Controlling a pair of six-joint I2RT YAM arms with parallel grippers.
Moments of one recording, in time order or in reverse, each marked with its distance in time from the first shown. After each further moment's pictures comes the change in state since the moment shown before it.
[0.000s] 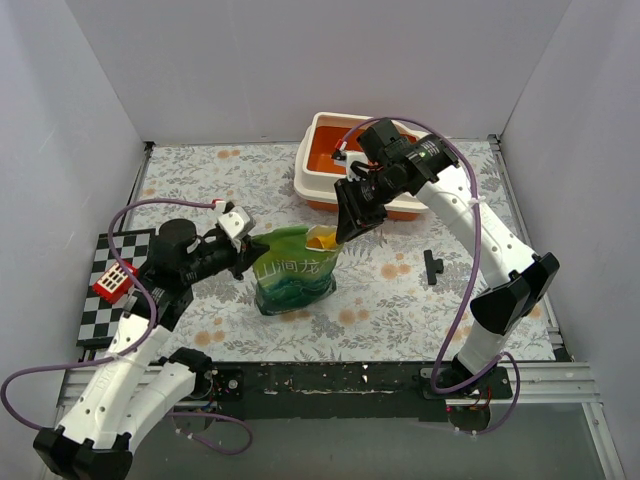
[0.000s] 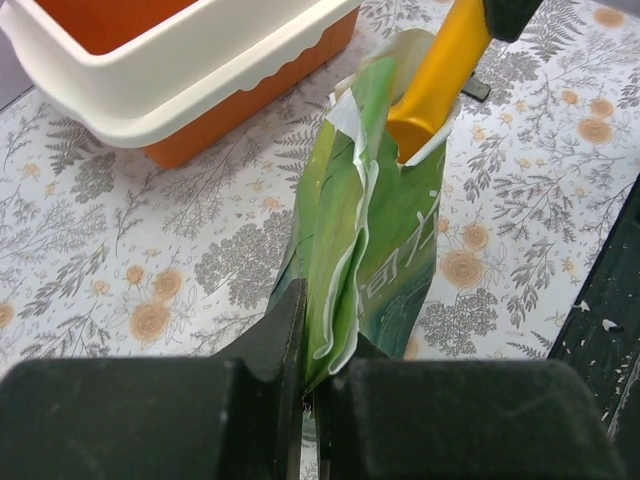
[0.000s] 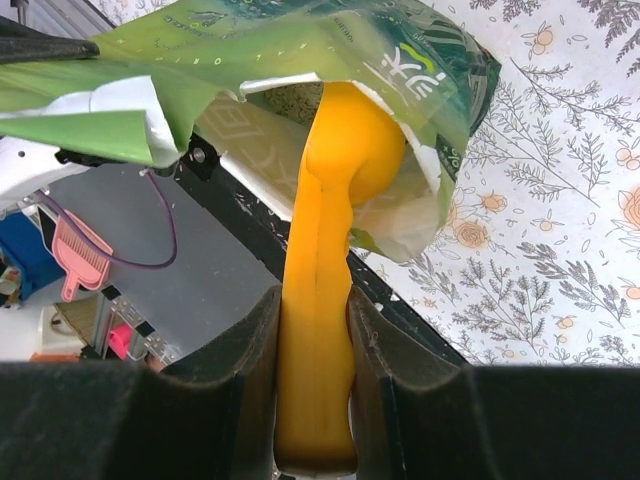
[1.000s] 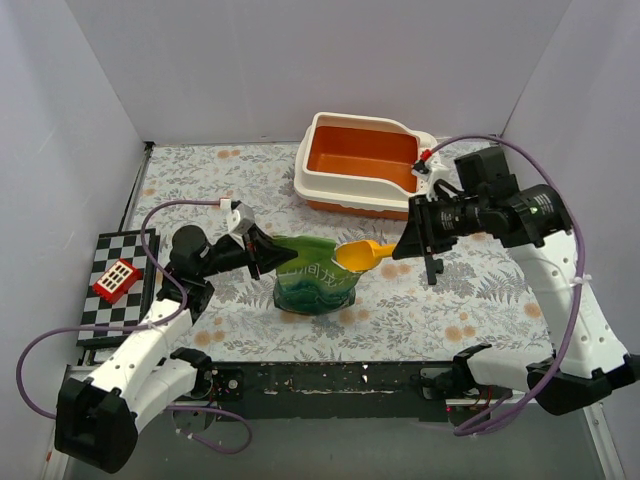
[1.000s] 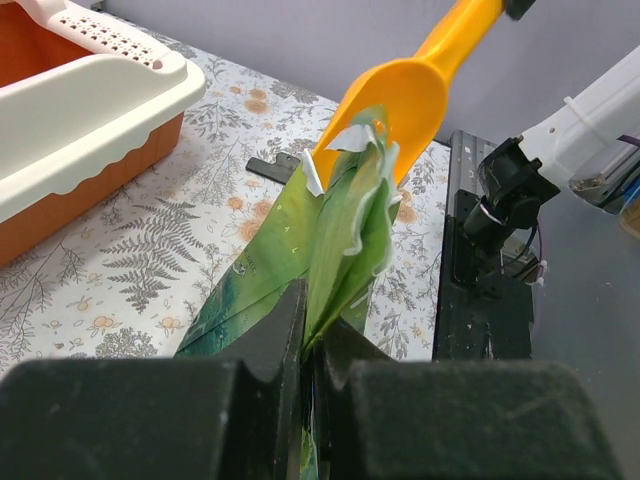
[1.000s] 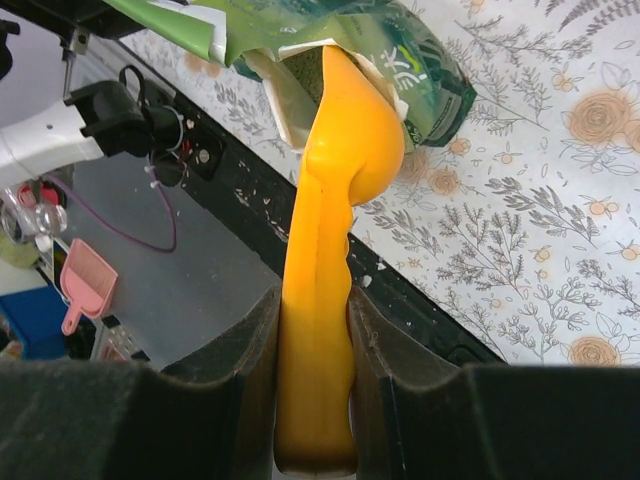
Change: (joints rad) left arm 0.018 0.172 -0.268 0.767 0.397 -0.453; right arm -0.258 -0.542 -0.352 0.015 -0.080 -0.060
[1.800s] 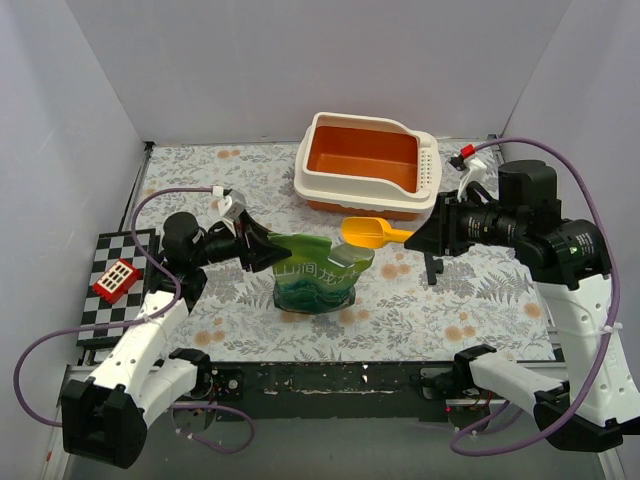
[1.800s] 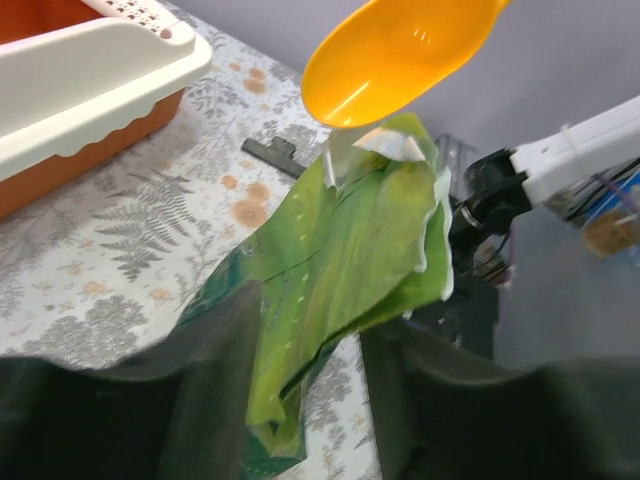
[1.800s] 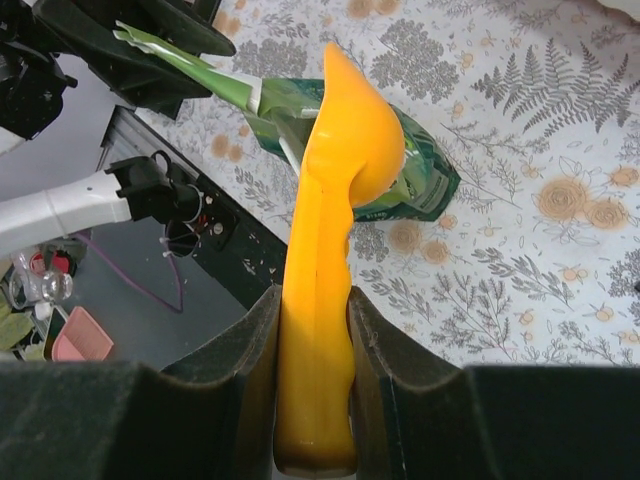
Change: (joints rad) left arm 0.116 0.012 0.092 -0.180 0.090 -0.041; right arm -0.063 -0.163 -0.083 0.195 -0.024 0.057
